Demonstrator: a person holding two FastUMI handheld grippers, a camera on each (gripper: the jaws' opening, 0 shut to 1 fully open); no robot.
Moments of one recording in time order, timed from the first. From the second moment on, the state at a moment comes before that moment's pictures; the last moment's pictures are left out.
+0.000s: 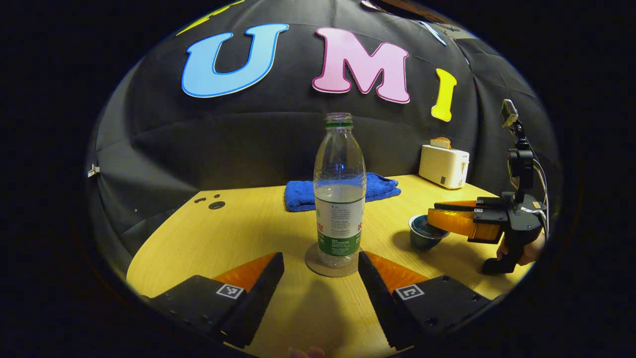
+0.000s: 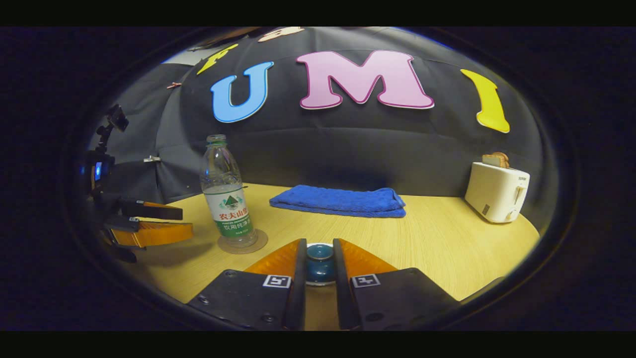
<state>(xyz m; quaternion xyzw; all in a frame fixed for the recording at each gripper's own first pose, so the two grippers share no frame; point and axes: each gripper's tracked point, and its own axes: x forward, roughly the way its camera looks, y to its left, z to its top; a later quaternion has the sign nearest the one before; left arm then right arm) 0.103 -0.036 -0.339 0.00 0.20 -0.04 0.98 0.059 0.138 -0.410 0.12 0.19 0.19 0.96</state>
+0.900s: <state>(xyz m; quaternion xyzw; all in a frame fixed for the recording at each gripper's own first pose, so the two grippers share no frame) 0.087 -0.025 -0.208 -0.01 0.17 0.02 0.99 0.060 0.068 -0.223 0.09 0.12 0.13 0.98</state>
